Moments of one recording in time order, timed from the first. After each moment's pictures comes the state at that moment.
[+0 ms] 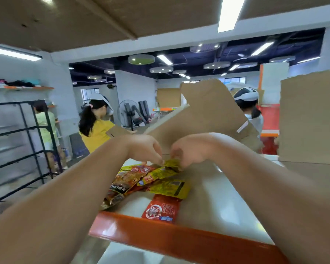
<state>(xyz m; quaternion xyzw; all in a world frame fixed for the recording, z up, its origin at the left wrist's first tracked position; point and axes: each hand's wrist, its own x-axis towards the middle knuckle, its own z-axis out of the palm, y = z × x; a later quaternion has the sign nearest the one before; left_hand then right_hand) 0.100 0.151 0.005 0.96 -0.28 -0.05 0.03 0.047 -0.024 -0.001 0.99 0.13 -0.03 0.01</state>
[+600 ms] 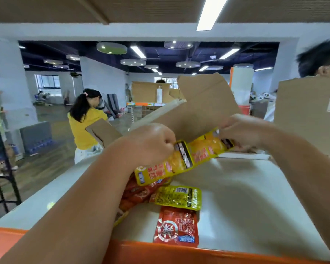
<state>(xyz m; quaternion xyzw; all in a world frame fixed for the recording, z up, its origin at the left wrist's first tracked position) 0.099 0.148 -0.004 0.89 -0.41 0.10 0.16 0.028 -0.100 0.012 0.96 -0.11 0.13 -0.23</state>
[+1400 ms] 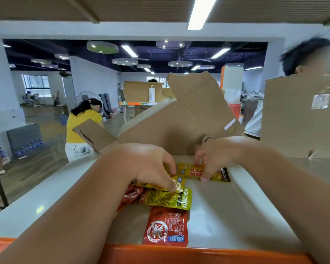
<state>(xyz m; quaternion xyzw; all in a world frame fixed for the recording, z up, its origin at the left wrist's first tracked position) 0.081 0.138 -0.013 0.91 -0.42 -0.09 0.00 0.039 -0.079 -0.015 0.99 -0.04 -0.13 0.05</state>
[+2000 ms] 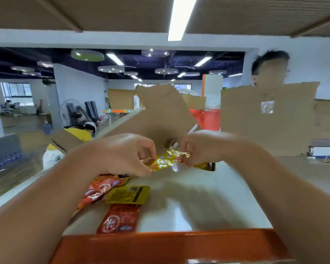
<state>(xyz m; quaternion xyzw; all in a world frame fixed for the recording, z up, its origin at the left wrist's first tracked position) 0.051 0.121 0.009 0.89 -0.45 0.01 0.10 -0.036 -0.106 0.004 0.99 -0.07 0.08 -0.02</state>
